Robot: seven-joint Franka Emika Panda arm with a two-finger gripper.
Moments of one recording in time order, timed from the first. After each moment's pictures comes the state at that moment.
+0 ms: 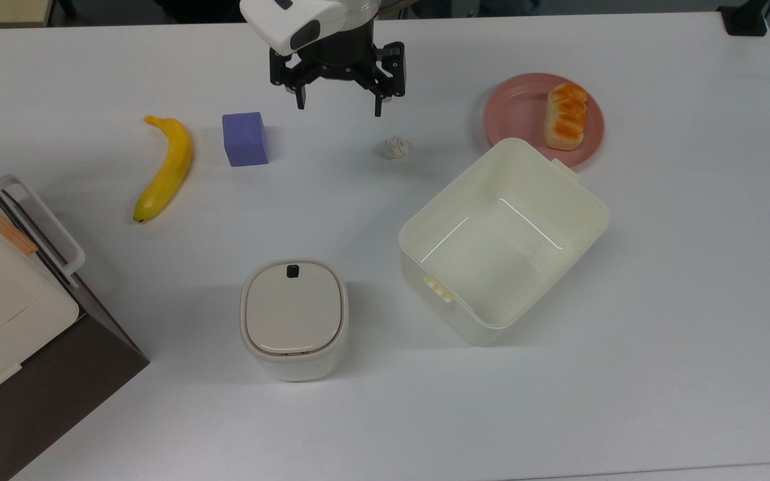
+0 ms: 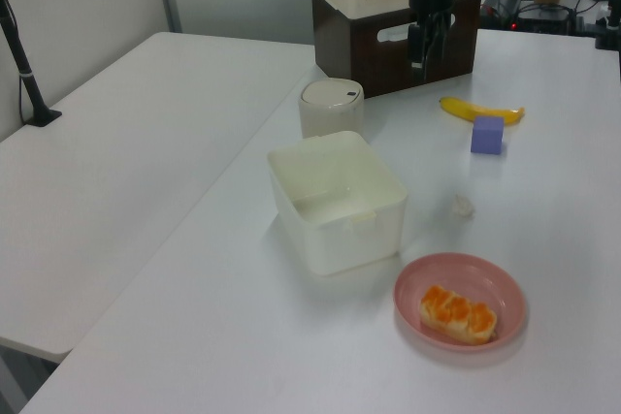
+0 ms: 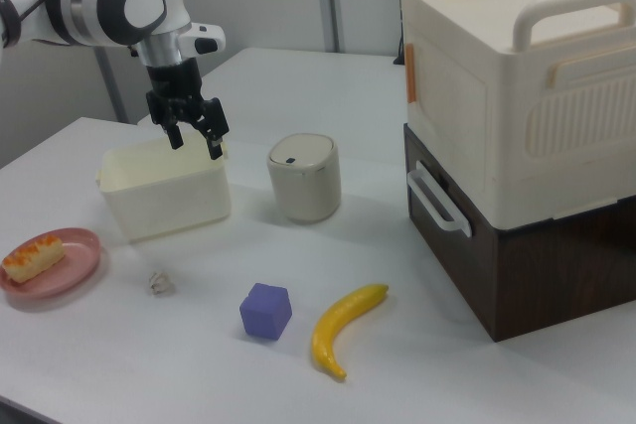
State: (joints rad) arm 0.15 0.15 -0.07 -1.60 -0.02 1.75 0.16
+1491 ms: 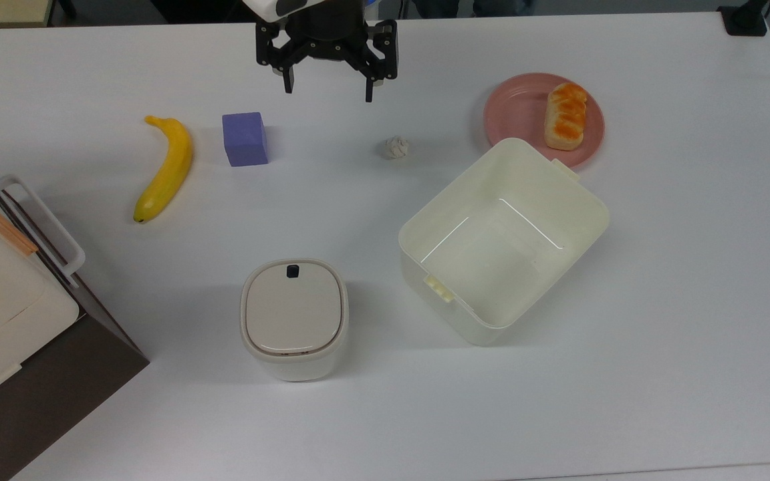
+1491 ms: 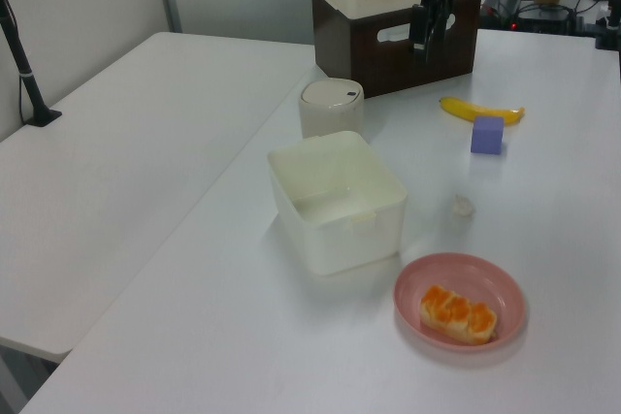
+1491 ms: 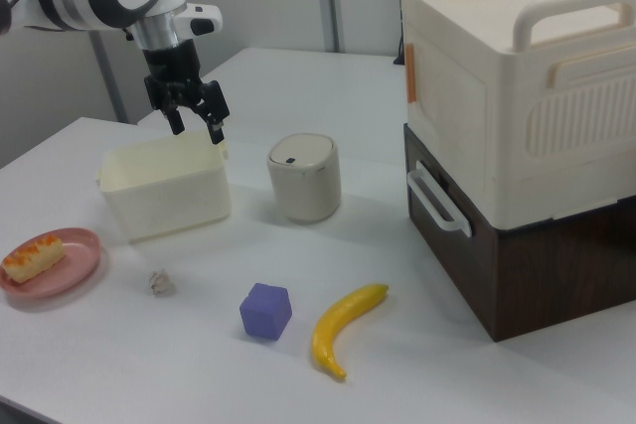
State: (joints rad) arm 0.15 0.13 -0.08 -1.57 -0.05 1.74 0.16
